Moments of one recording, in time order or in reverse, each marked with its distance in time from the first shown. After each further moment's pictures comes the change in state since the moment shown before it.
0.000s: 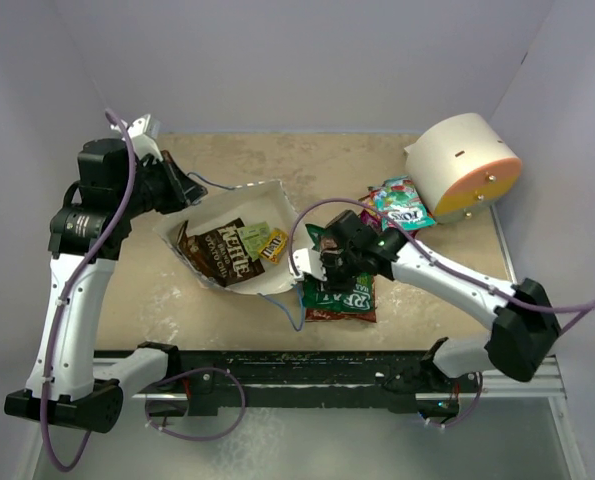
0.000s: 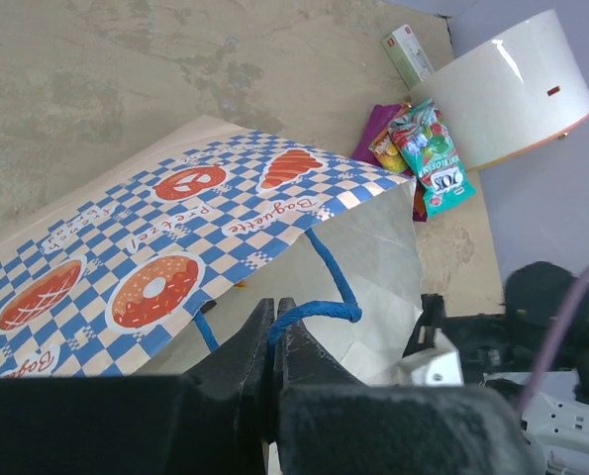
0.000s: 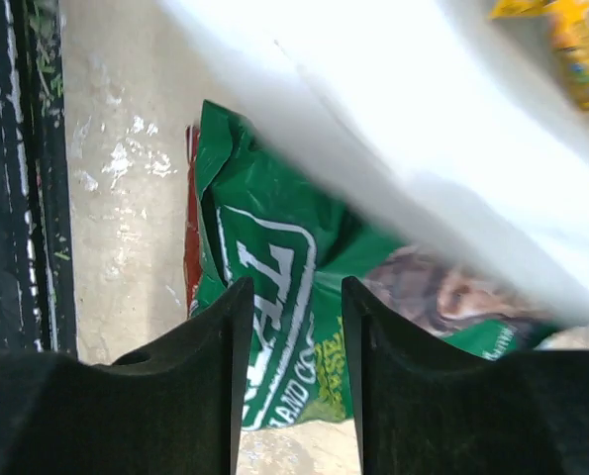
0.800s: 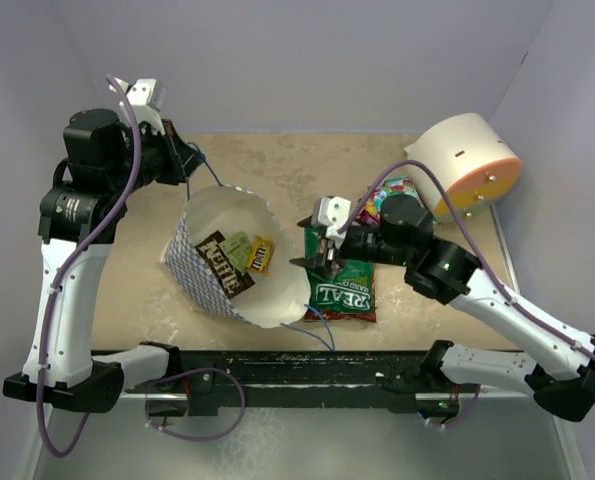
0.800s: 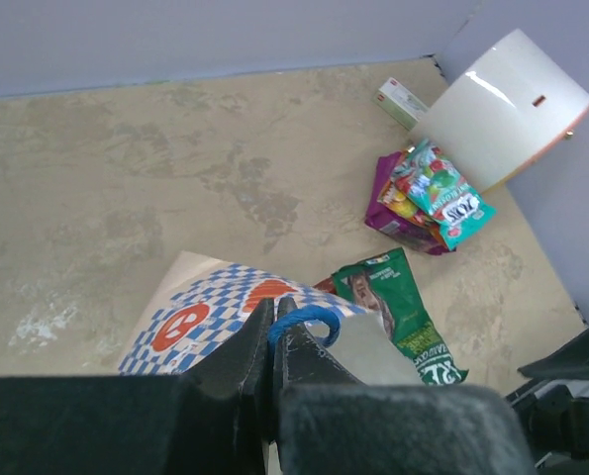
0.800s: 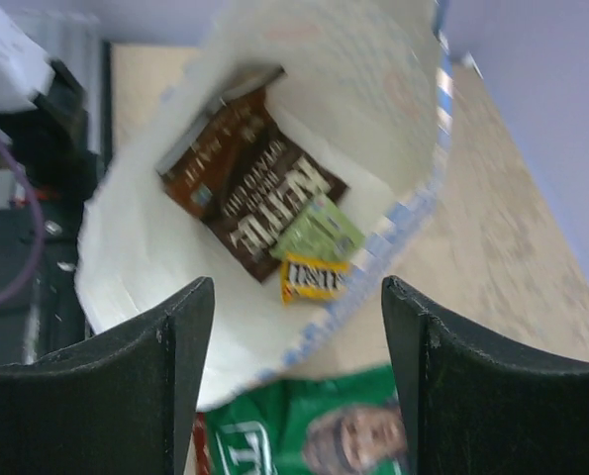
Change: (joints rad) left arm -0.052 0.119 0.262 0.014 -0.049 0.220; right arm 0.078 -0.373 0.138 0.404 -0.024 0.508
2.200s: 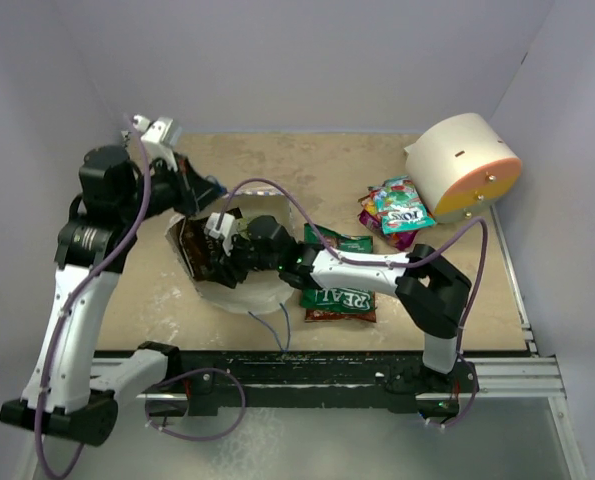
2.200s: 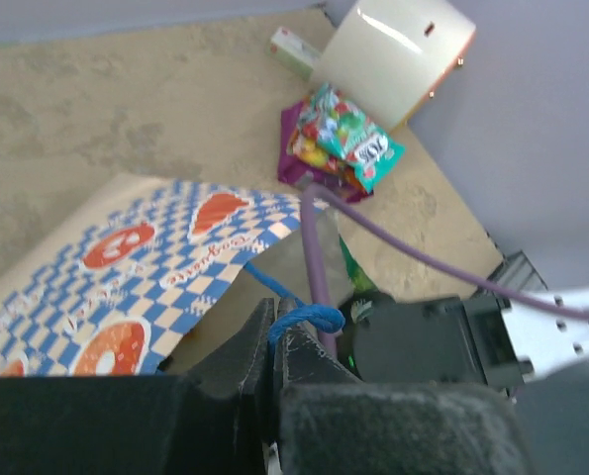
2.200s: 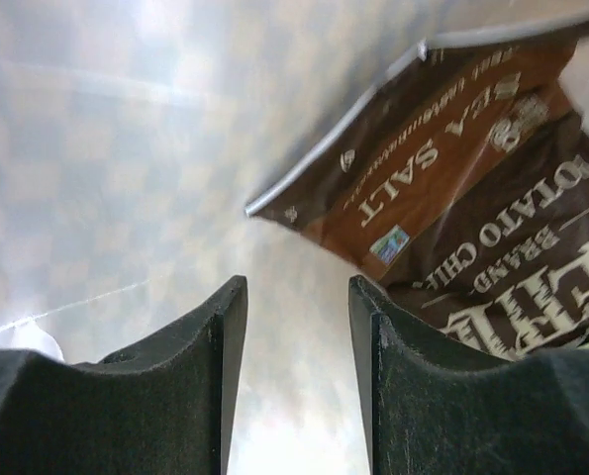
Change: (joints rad) left arm -0.002 -0.113 -0.301 0.242 0.274 -0.051; right arm 0.204 0.816 0.141 0.583 0.080 0.365
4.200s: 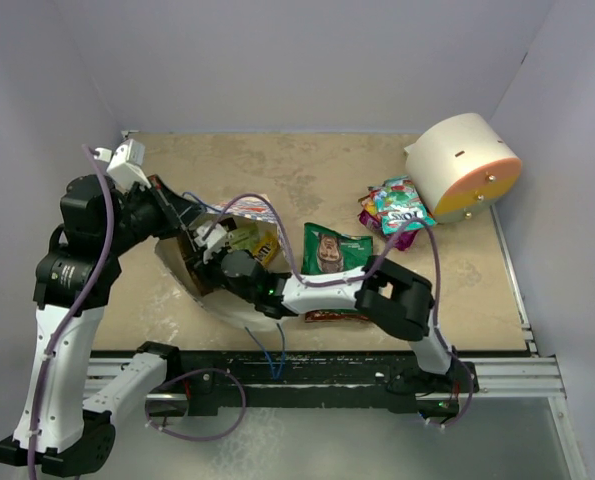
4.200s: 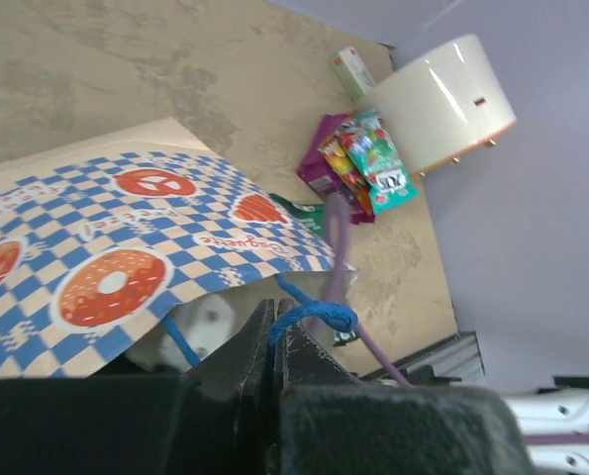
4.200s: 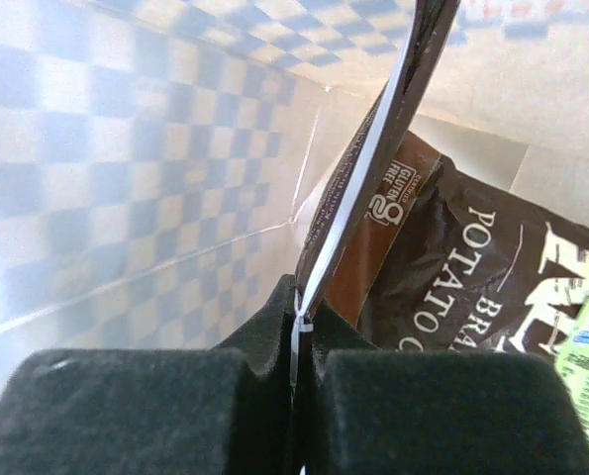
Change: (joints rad) left arm 0.000 -0.219 -0.097 -0.199 -0.206 -0.303; right arm 0.167 0.229 0.043 0.373 0.588 0.205
